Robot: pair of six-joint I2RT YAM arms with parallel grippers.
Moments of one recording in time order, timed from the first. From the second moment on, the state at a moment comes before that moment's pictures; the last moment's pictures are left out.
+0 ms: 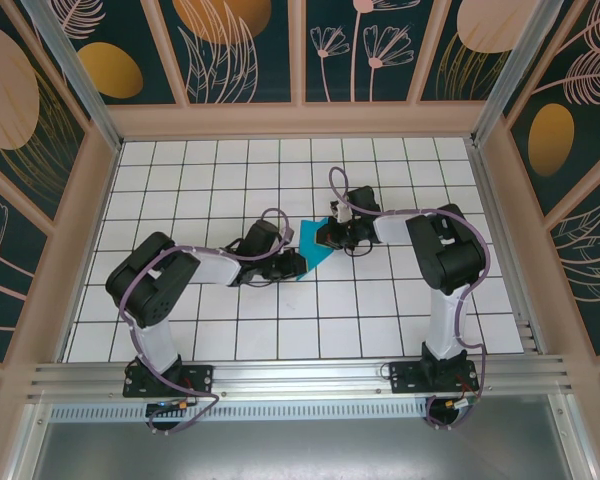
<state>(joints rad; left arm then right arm) -0.67 1.81 0.78 0.27 0.46 -0.86 0.42 1.99 1.04 -0.02 -0.65 0.59</state>
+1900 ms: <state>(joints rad) -0.64 1.83 0.78 0.22 0.44 -0.72 0.41 2.04 1.12 -0.04 -0.66 0.59</state>
